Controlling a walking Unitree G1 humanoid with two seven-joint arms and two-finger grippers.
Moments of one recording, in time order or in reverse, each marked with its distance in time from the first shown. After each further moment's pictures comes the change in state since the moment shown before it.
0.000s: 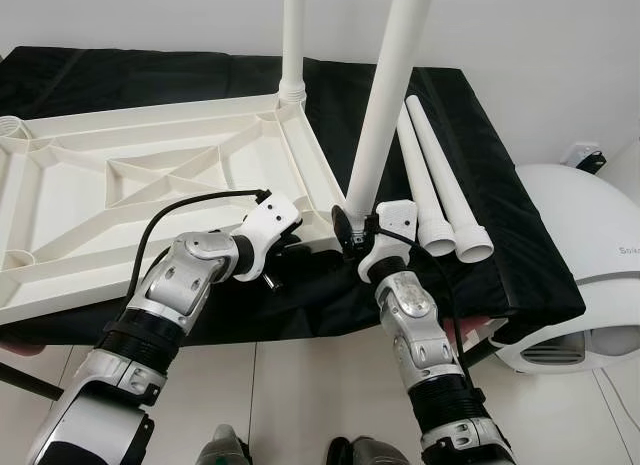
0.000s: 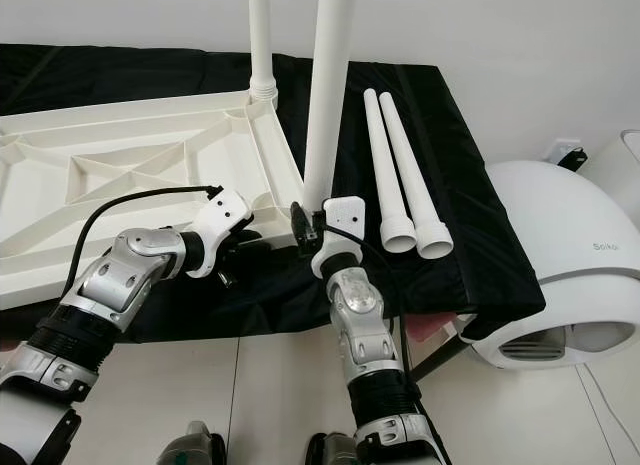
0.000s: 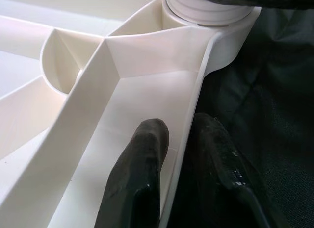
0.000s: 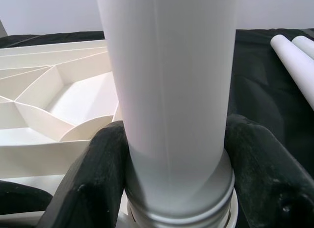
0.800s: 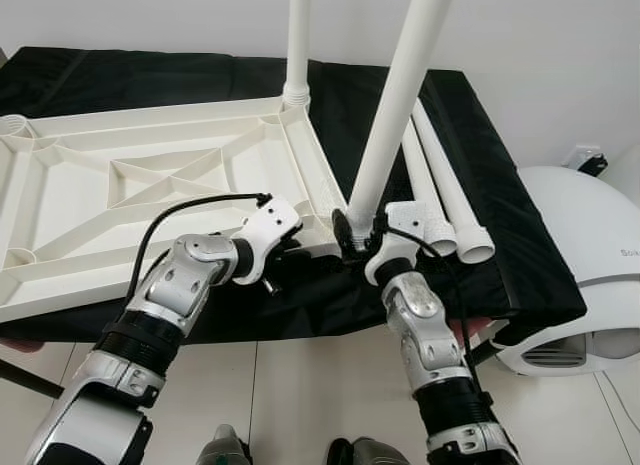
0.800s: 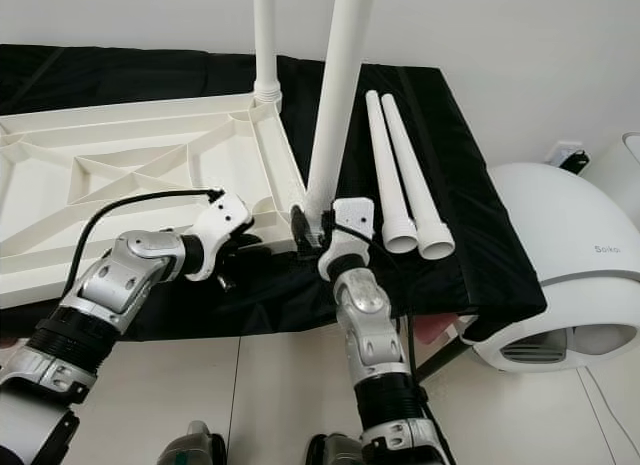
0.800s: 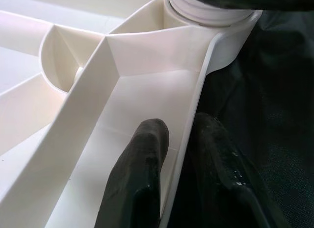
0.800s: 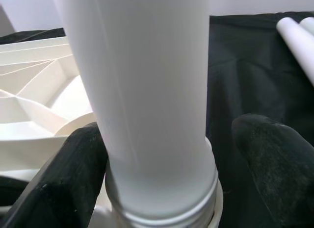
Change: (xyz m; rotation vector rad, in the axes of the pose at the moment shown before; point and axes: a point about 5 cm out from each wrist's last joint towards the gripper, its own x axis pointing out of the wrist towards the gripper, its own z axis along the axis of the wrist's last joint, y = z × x) left arm 0.000 -0.001 -0.004 -0.001 0.017 -0.006; right arm -0.004 -0.015 -0.003 0.030 0.031 0.060
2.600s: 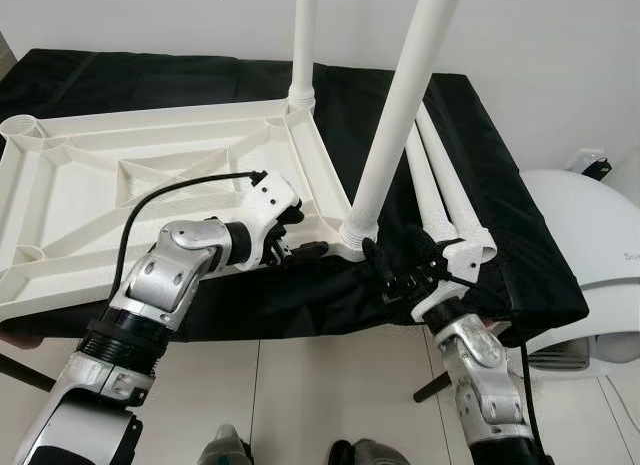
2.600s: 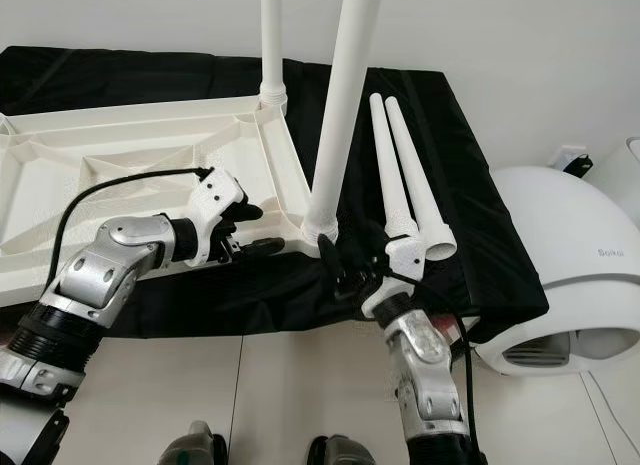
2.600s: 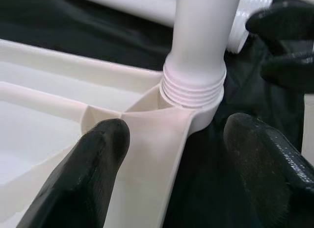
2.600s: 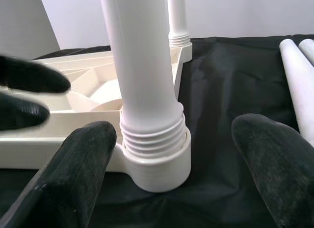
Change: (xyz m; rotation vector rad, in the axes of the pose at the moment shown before) left arm -0.026 0.002 0.036 -0.005 -0.190 0.004; right arm -0.066 -0.033 0.003 -0.005 -0.095 0.113
